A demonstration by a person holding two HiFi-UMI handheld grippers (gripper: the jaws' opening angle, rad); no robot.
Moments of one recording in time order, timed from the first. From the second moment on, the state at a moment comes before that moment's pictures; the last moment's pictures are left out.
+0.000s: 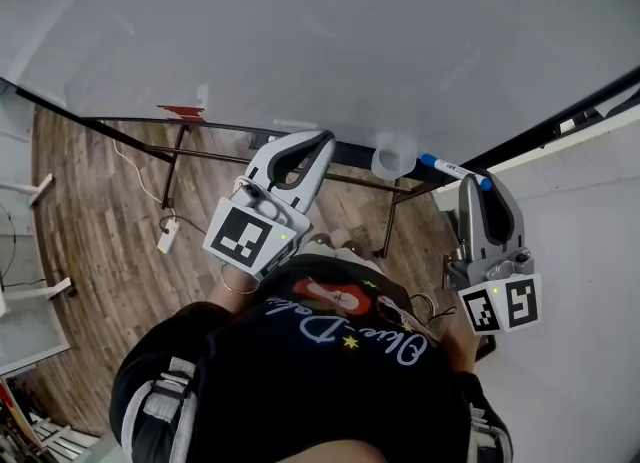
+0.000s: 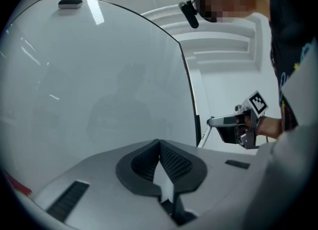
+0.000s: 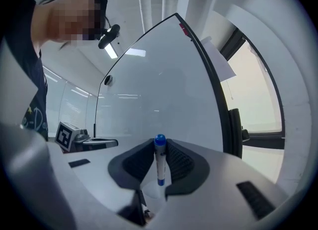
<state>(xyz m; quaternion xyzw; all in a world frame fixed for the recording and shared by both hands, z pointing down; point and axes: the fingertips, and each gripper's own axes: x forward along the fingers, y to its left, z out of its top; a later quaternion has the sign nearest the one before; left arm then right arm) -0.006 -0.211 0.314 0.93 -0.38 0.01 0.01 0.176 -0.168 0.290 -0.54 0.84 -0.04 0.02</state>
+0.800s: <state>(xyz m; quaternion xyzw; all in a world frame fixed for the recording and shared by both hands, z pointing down) -0.007 -0.203 0.312 0.93 -0.38 0.01 0.01 0.172 -0.160 0.284 -0.54 0.84 -0.03 0.02</state>
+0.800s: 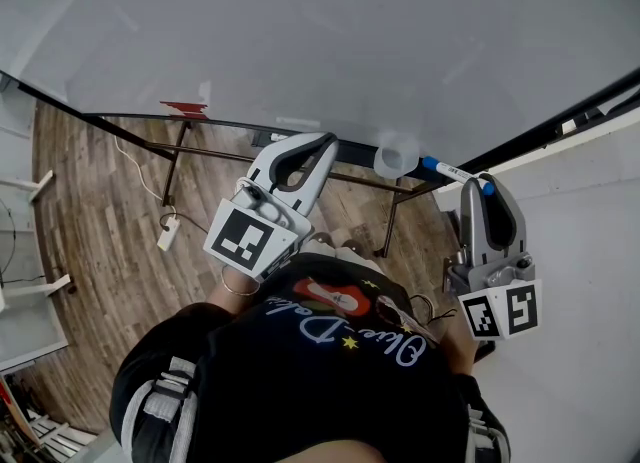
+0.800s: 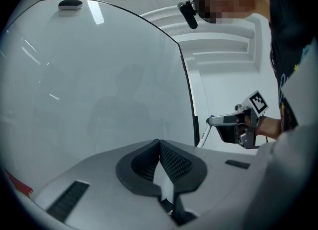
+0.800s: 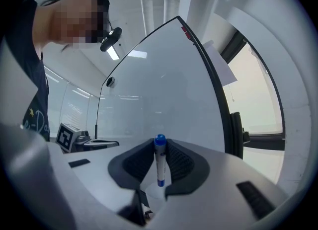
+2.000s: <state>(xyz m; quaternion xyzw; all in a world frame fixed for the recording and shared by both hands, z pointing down) -0.031 -0.206 0.308 0.91 -0.41 0.01 0.01 0.139 -0.207 0.313 -0.50 0.87 -0.05 0.01</state>
